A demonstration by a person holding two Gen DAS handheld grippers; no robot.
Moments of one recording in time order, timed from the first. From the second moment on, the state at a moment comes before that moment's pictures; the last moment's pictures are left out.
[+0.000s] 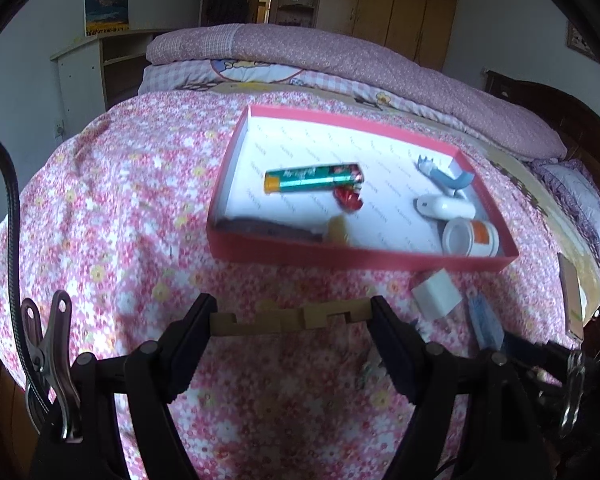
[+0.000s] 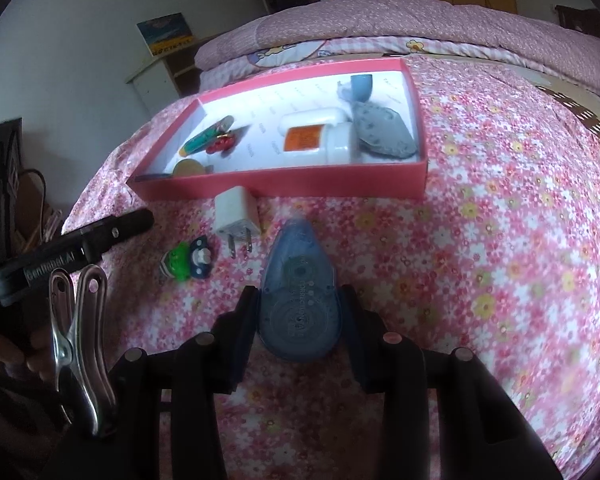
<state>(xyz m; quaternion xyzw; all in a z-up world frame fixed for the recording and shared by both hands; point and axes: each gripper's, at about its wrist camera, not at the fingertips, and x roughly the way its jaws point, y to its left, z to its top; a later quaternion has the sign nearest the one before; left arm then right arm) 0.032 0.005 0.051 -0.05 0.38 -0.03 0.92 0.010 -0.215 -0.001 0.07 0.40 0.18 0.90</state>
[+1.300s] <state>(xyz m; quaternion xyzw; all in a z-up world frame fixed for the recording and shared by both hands) 0.123 -0.018 0.049 -0.01 0.38 -0.03 0.92 0.007 -0.241 0.028 0.09 0.36 0.16 0.91</state>
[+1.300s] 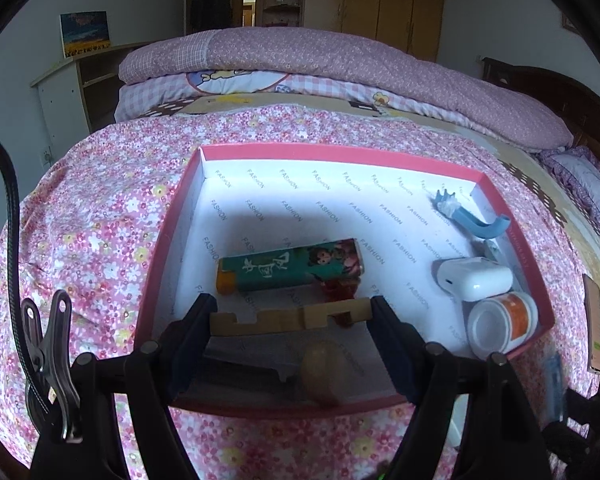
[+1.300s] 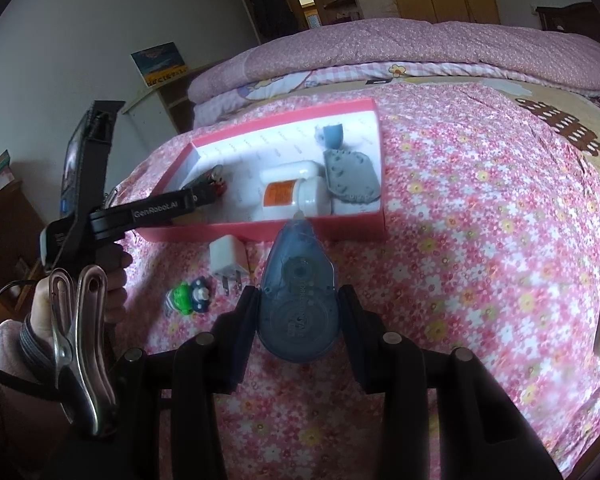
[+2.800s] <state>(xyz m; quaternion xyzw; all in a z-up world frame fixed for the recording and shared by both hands) 0.124 -0.017 0.044 -0.01 0.38 -0.04 0.92 0.142 -0.215 0.053 0.06 0.36 0.16 0.92</state>
